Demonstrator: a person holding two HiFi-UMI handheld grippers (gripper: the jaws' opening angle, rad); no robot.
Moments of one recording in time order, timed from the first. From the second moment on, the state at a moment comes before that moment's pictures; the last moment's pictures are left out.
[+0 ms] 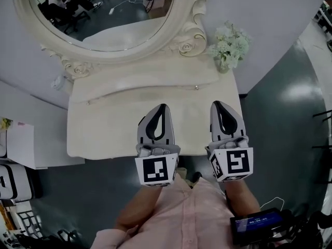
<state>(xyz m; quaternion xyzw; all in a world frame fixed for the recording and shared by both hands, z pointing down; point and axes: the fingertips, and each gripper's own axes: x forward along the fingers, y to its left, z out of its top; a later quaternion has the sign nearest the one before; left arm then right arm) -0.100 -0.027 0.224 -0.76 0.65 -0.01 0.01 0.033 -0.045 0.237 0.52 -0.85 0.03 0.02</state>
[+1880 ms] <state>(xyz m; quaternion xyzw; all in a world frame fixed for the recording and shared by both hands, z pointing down) -0.120 -0.140 0.372 -0.73 0.66 -0.11 -0.12 0.012 -0.149 0.435 0.47 -0.85 0.19 0.15</state>
